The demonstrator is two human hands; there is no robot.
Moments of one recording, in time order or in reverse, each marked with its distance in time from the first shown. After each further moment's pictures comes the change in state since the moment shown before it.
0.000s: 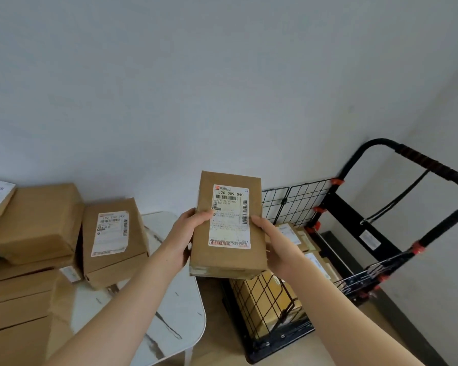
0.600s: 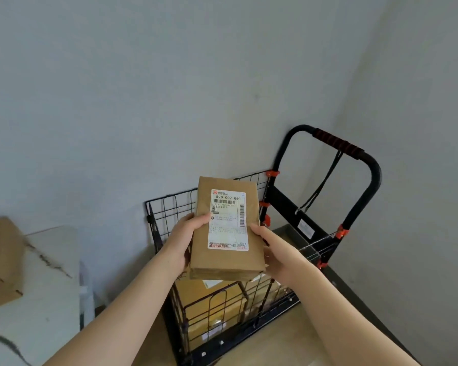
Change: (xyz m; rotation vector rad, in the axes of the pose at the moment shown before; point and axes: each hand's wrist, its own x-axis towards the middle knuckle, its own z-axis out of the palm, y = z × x) left_hand 0.042 -0.065 0.281 0.030 -0.054 -0.048; right_hand -0.010 -0.025 -0.288 0.067 0.023 0.014
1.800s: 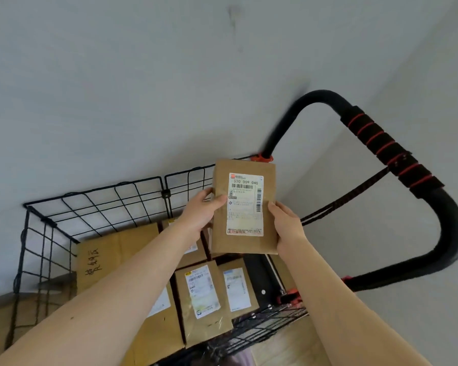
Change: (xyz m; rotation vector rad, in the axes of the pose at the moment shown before) left_hand 0.341 -0.015 0.158 0.129 0.111 -0.198; right_hand 0.329 -0.128 -0.162 -0.103 0.438 0.076
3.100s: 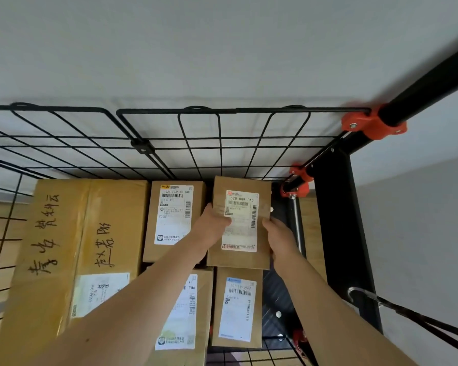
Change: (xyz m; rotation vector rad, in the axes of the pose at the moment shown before) left_hand 0.217 -0.171 0.023 0.039 0.278 -0.464; right_hand 0.277 0.139 0.083 -0.417 -0.372 0.257
